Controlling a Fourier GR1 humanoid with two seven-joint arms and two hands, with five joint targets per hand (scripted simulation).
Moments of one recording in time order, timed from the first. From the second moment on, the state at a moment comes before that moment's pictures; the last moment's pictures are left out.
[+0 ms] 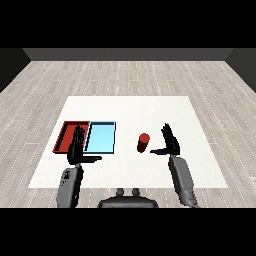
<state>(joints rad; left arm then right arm) -0.03 0.04 0.06 -1.59 0.09 -0.06 -0.41 -0.23 -0.07 -0.10 -1.22 -0.13 0.16 -0.33</state>
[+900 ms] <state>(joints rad) -0.05 0.04 0.06 -1.59 0.11 -0.05 -0.39 -0.37 -0.01 -0.07 -0.90 -0.15 0.14 -0.45</state>
